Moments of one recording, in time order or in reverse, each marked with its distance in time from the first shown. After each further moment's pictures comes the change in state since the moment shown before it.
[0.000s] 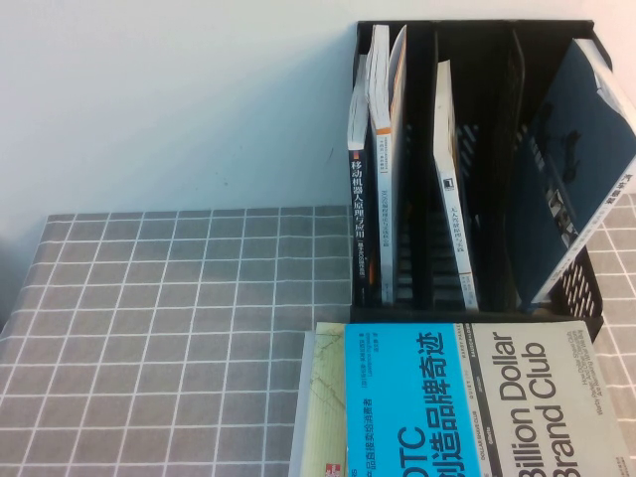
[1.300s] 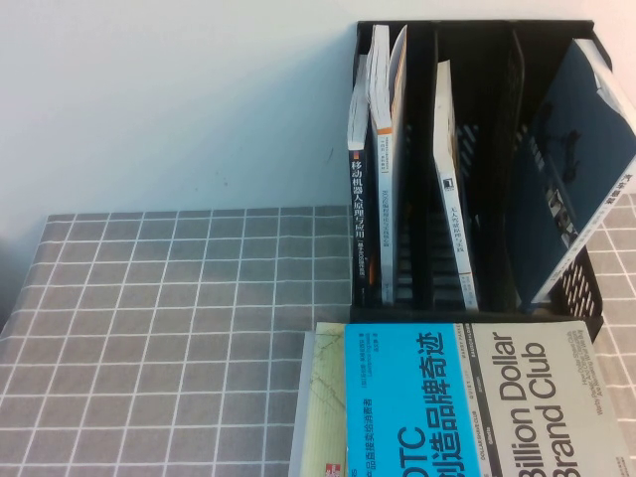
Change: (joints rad) right arm 0.000 0.144 -0.331 0.251 0.279 -0.179; left arm 0.000 0.223 -0.382 -0.373 0.113 0.141
